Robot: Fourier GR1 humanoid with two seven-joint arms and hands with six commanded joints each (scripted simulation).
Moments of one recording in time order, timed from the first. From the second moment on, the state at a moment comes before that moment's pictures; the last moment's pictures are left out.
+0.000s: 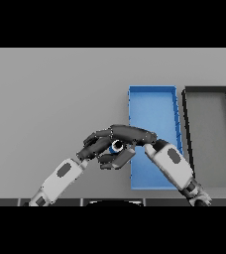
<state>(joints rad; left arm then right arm) -0.33 0.20 -0.62 -1.57 0.06 -0.22 -0.01 -0.57 -0.20 0.42 -1.78 -0.34 0.60 0.39</state>
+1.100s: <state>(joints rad) -0.32 0.22 -0.59 -1.59 0.08 -0.32 -0.08 -0.52 -0.09 0.39 -1.83 -0.32 0.62 0.42</state>
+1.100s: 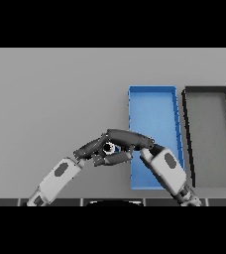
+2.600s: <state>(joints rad) -0.27 0.22 -0.58 -1.60 0.05 -0.26 0.07 -1.02 -0.22 0.09 -1.68 -0.79 0.29 0.52</state>
